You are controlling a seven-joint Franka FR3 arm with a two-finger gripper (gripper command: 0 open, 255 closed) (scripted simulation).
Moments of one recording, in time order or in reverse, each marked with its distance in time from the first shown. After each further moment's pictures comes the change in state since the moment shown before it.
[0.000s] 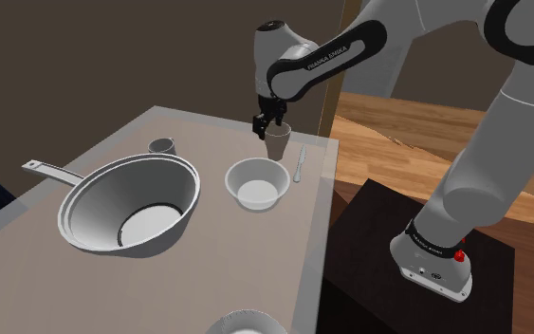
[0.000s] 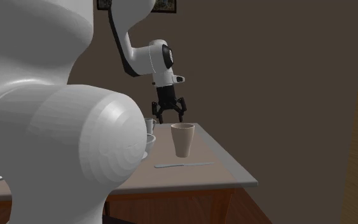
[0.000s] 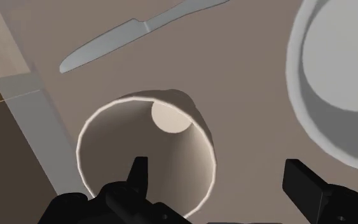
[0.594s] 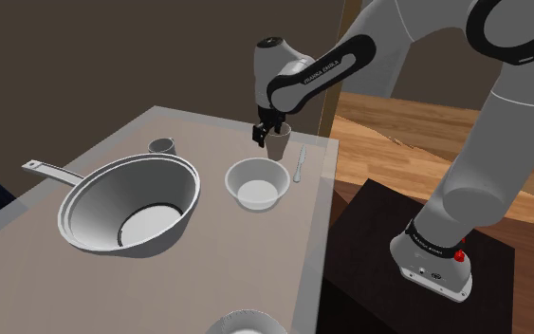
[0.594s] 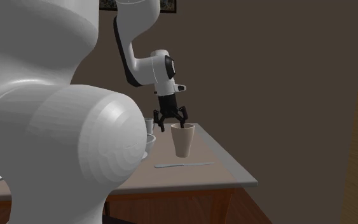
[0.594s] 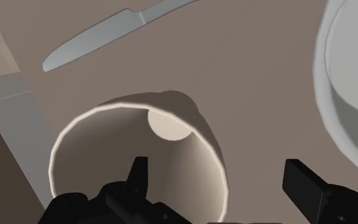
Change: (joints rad) arm -0.005 0.062 -0.008 -0.025 -0.027 0.088 0.016
